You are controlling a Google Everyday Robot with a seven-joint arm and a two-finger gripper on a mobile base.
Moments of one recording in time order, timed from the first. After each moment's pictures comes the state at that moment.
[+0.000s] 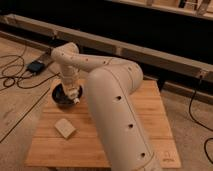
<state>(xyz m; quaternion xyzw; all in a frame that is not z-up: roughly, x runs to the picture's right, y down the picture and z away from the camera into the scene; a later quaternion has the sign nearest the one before) -0.200 0.018 0.870 -0.15 -0.34 -0.81 0.46</state>
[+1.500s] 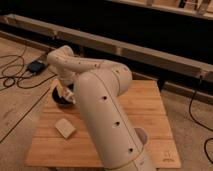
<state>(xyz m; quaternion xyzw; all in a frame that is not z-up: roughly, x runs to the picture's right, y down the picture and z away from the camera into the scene) -0.211 0.017 0.898 -0.15 -0.32 -0.83 0.43</state>
